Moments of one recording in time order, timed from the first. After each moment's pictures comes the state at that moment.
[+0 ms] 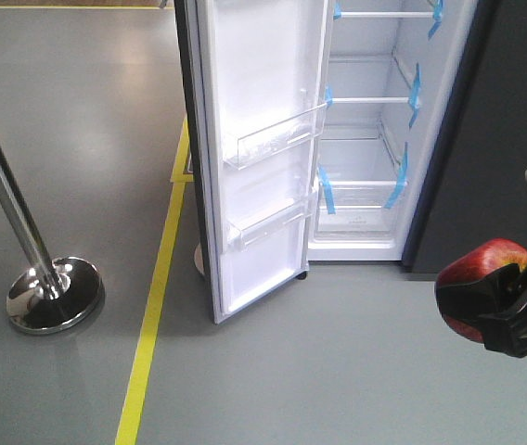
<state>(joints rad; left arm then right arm) 0.05 -0.01 0.02 0.03 0.03 -0.03 0.21 0.92 -0.91 0.35 0.93 -0.32</state>
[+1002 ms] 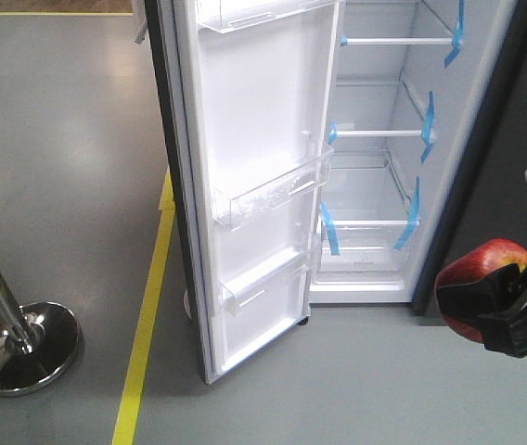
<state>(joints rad) 0.05 -0.01 0.02 0.03 0.03 -0.03 0.21 0.92 -0.91 0.35 0.93 -0.32</state>
